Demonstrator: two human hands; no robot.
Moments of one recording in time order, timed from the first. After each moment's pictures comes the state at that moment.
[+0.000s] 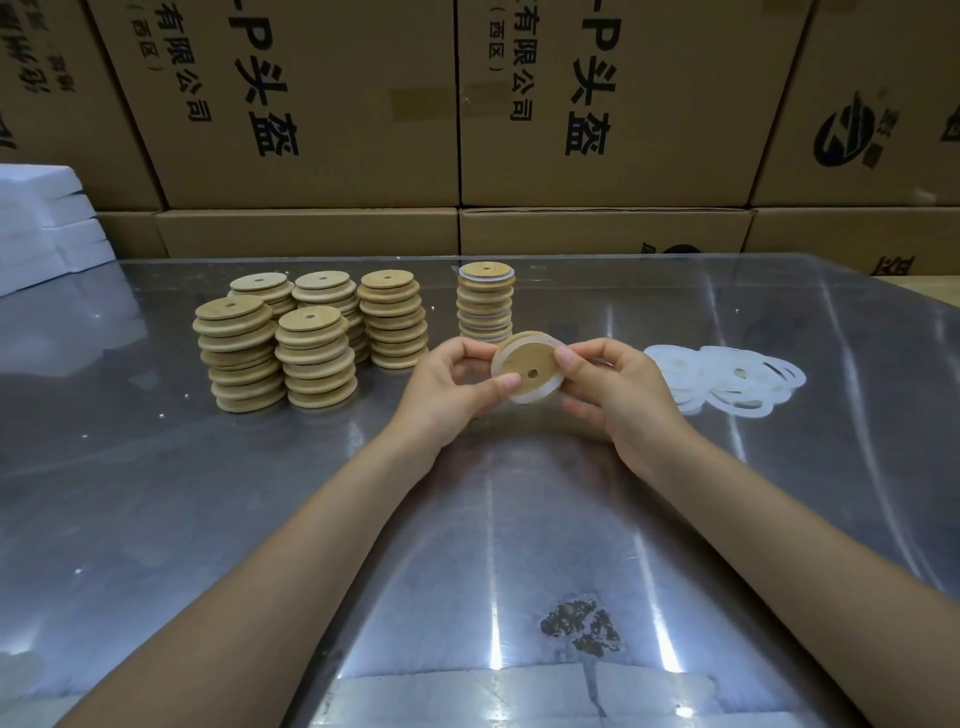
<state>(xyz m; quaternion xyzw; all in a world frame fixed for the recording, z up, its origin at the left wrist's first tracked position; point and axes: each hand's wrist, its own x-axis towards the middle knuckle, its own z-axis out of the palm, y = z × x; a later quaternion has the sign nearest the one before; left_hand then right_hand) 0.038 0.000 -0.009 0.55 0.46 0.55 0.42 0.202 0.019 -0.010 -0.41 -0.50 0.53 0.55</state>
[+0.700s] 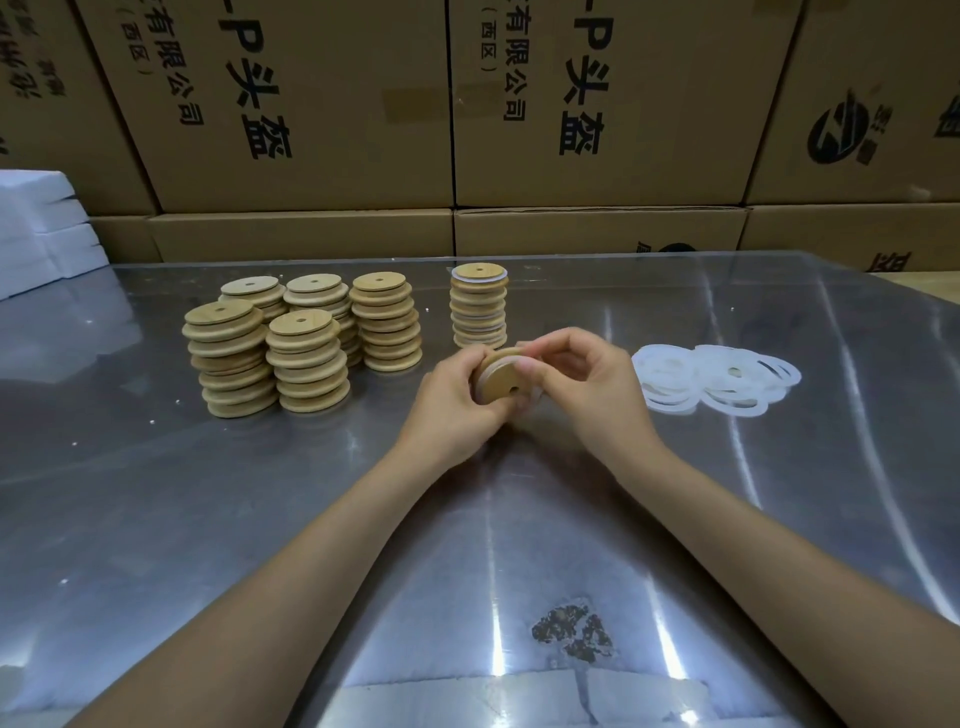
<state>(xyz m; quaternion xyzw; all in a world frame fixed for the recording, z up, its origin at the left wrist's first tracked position) 0.046 0.004 -0.017 0.68 0.50 0.48 0.23 0.190 0.015 -0.012 -0.36 -0.66 0.34 0.57</state>
